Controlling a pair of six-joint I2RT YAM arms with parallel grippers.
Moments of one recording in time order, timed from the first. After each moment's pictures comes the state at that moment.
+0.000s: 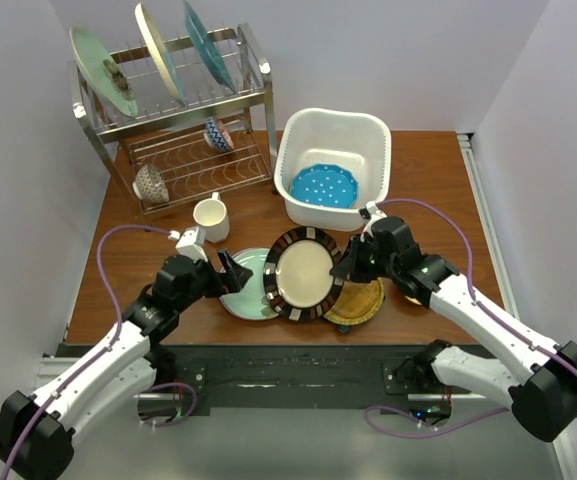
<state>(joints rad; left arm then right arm) -0.52 0.69 0.32 -0.09 0.02 -0.69 0.60 1.02 0.75 -0.43 -0.17 0.67</state>
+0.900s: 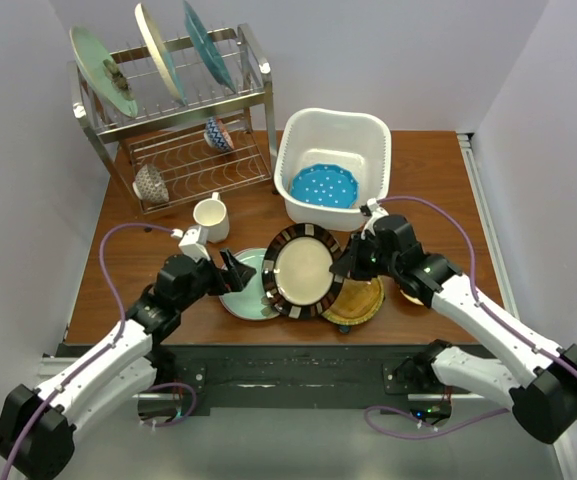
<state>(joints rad) -0.52 0.73 0.30 0.01 0.06 -0.68 0.60 1.00 0.77 -0.43 -0.17 0.65</state>
